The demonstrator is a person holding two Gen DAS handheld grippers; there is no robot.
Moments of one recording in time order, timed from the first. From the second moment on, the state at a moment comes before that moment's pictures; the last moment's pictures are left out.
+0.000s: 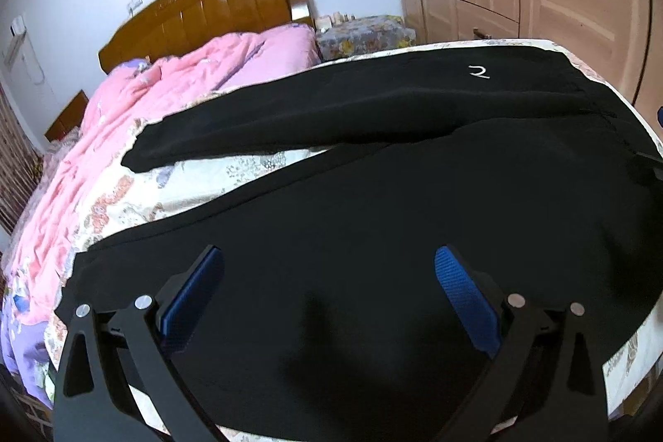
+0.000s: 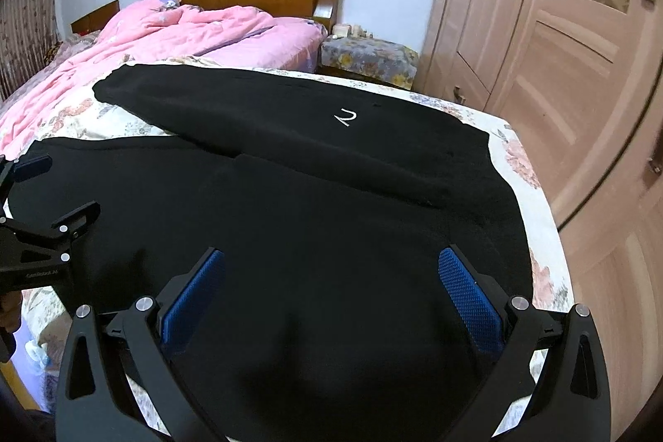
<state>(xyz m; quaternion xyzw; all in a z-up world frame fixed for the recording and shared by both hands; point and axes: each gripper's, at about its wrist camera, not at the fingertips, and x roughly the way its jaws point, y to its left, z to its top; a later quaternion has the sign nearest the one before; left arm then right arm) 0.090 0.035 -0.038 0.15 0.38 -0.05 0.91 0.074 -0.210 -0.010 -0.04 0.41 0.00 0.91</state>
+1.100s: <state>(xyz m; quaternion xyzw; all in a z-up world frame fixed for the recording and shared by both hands) 0.385 -0.020 -0.033 0.15 0.43 -0.29 0.84 0.391 -0.344 -0.087 -0.05 0.51 0.18 0.84</state>
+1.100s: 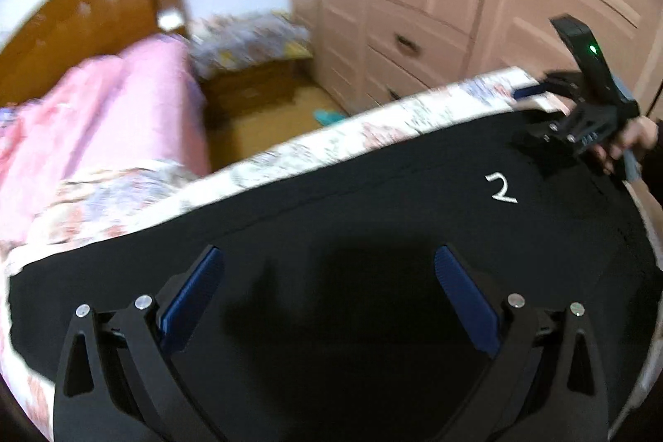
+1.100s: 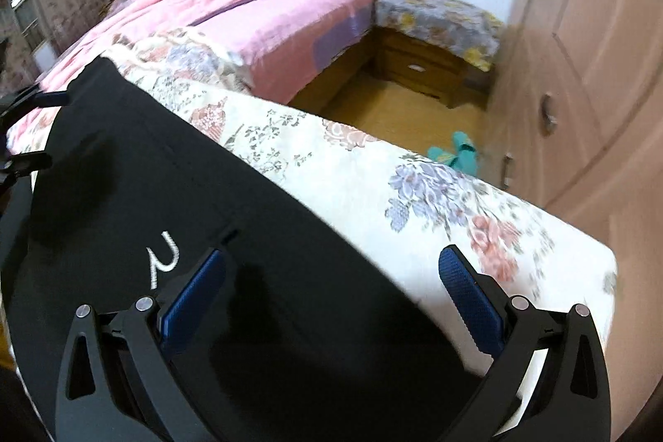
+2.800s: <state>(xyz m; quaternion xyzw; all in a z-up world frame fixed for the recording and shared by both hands) 0.048 0.001 -0.063 0.54 0.08 -0.32 0.77 0.116 -0.281 -0.001 0.05 0.41 0.13 0.90</state>
